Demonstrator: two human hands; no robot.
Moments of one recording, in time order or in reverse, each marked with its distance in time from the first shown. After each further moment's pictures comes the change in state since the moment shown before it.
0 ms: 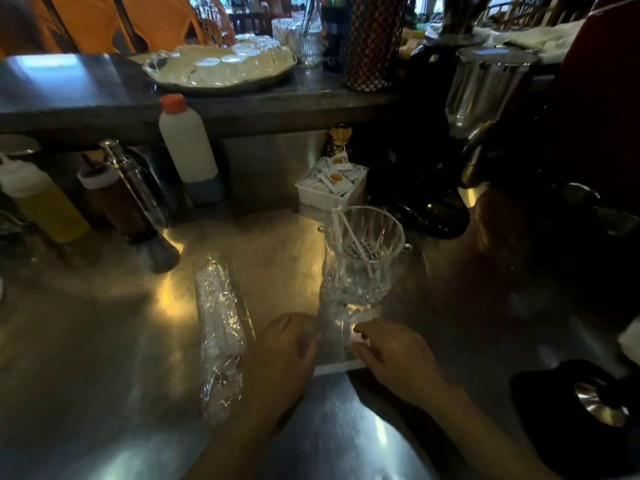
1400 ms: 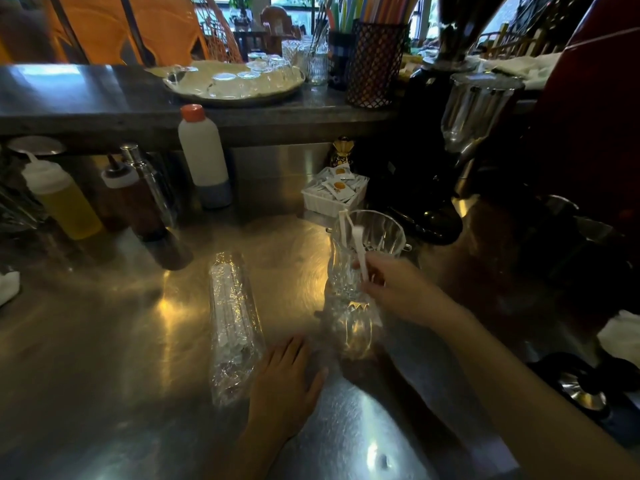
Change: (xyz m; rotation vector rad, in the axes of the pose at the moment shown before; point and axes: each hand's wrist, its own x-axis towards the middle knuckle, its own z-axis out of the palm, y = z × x) left_hand -0.048 -0.033 0.023 0.408 -0.041 0.108; right_hand 0.057 -0.017 -0.059 0.358 -0.160 0.122
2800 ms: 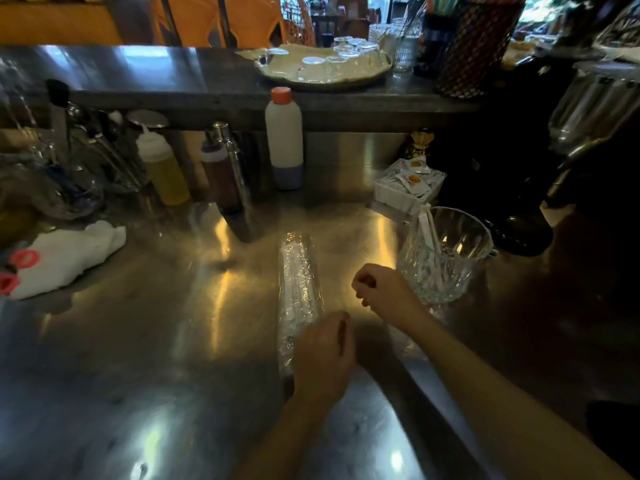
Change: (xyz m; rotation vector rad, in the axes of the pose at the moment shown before) left_hand 0.005 -0.011 -0.041 -0.401 0.336 -0.267; right_hand 0.052 -0.028 0.105 0.103 -0.010 0.121
